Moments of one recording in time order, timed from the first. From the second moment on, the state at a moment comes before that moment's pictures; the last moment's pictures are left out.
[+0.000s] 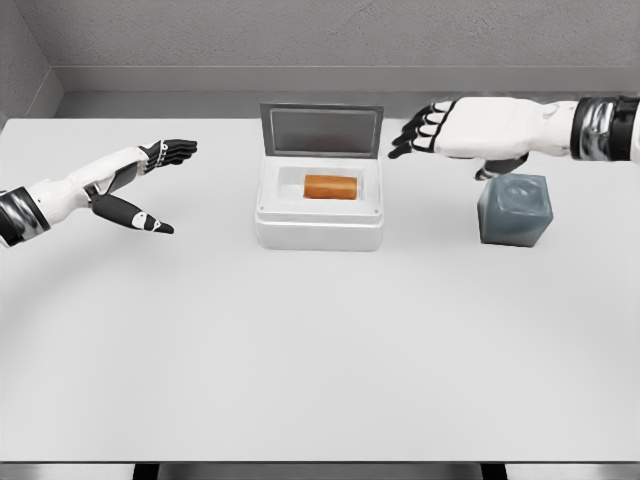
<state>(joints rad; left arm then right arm) -0.63 0.73 -0.69 -1.07 0.50 -0.46 -0.61 -0.91 -0.84 0.76 -1.49 0.39 -0.61 0.61</state>
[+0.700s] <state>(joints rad) -0.87 0.38 -0.65 -0.66 0.39 -0.41 -0.61 -0.82 -1.03 0.61 -1.52 0.38 -0.61 0.61</state>
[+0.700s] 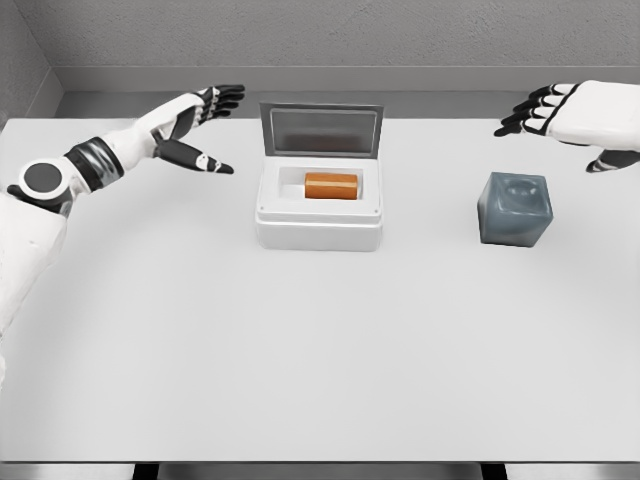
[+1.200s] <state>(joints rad) -0.87 0.31 -0.52 -0.77 0.36 -0.28 -0.61 -0.82 -1.06 0.60 -1.55 0.38 -0.61 0.61</state>
